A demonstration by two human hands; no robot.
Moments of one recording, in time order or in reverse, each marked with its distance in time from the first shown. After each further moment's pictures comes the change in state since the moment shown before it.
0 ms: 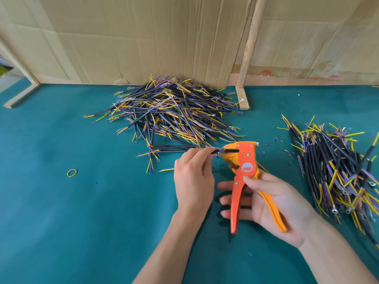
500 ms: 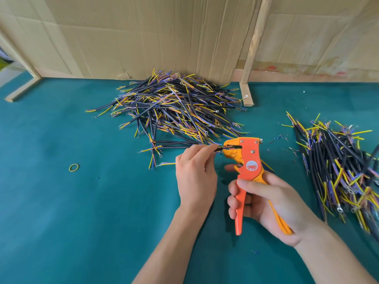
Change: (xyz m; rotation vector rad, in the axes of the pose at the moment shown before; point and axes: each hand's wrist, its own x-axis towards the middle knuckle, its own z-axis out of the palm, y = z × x) left_hand -0.001 -0.002 0.000 0.016 0.008 -0.009; right_hand 0.000 0.005 0.010 -0.094 0.031 -0.082
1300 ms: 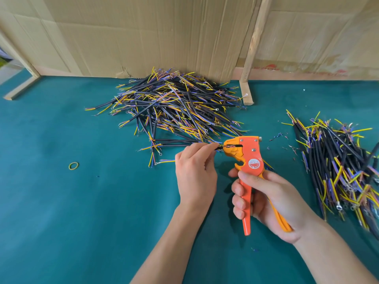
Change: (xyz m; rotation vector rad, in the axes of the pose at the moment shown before) left_hand -0.001 0.001 -0.001 0.024 0.015 0.012; right_hand 0.001 0.002 -0.003 0.033 0.008 0.030
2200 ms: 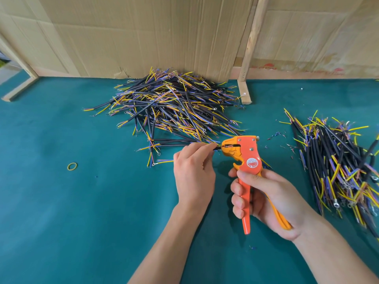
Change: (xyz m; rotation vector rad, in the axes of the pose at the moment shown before) left_hand 0.000 -0.001 0.001 0.012 -0.001 0.020; right_hand -0.002 -0.003 0.000 -0.019 0.019 0.014
